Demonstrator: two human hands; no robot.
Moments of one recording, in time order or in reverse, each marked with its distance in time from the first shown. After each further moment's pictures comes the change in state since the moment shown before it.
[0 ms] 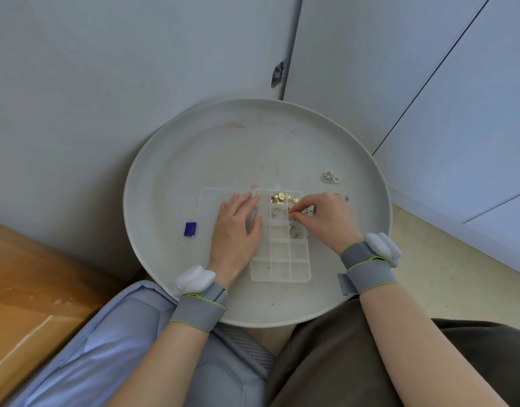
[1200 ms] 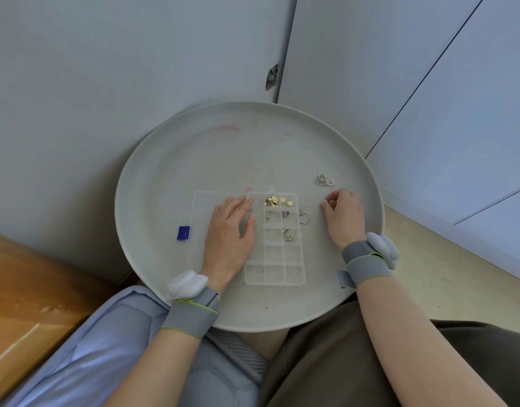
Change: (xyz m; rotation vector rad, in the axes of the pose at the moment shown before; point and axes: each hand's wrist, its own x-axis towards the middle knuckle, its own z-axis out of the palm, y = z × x) left_hand -0.001 0.004 -0.004 -0.019 -0.023 -0.017; right_hand 0.018 0.043 0.003 0.036 0.210 0.341
